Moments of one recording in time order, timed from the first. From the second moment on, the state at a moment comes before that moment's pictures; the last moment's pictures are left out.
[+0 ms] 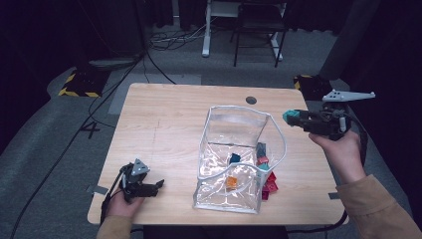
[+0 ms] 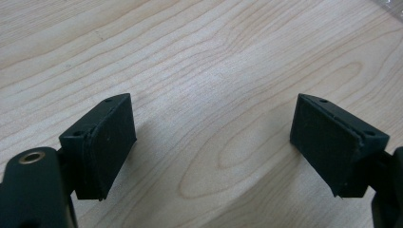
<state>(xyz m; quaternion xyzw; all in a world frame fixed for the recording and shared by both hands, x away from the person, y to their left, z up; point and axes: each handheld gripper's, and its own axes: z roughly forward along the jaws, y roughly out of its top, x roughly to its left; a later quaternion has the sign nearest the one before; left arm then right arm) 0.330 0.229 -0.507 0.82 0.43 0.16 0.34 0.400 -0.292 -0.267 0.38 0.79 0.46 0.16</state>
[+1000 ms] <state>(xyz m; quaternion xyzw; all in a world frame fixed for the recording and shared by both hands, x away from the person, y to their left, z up) 0.330 0.230 -0.507 0.82 0.43 0.16 0.34 0.403 -0.198 -0.242 0.30 0.82 0.47 0.11</state>
